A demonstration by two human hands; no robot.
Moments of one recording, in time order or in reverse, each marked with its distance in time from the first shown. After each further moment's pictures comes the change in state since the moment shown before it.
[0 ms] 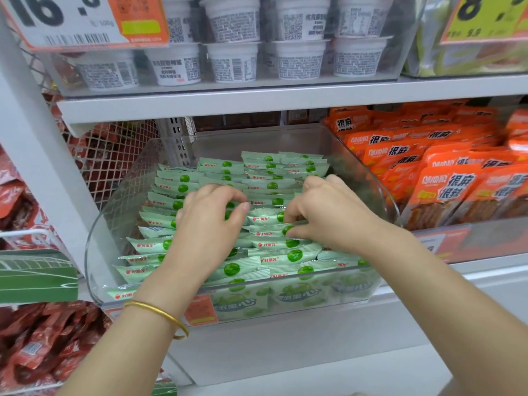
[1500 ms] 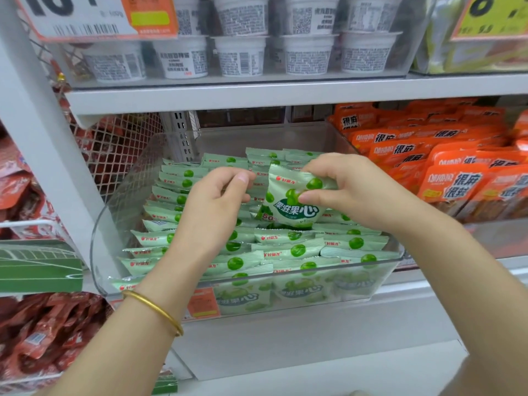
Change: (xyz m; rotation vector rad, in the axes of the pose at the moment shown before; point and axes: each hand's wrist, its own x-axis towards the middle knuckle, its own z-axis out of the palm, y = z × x) left_hand 0.000 0.013 -0.006 -0.591 0.061 -0.089; right_hand -0.010 0.008 -0.032 0.419 0.148 0.031
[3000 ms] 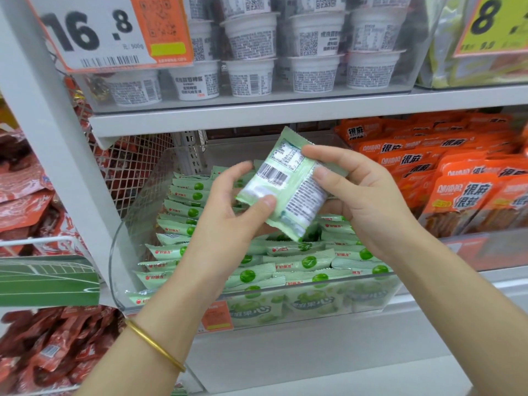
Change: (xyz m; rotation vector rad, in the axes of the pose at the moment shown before) left_hand -0.015 0.010 -0.007 -0.358 -0.146 -0.036; right_hand -0.003 -0.008 0.022 1.092 0.325 0.164
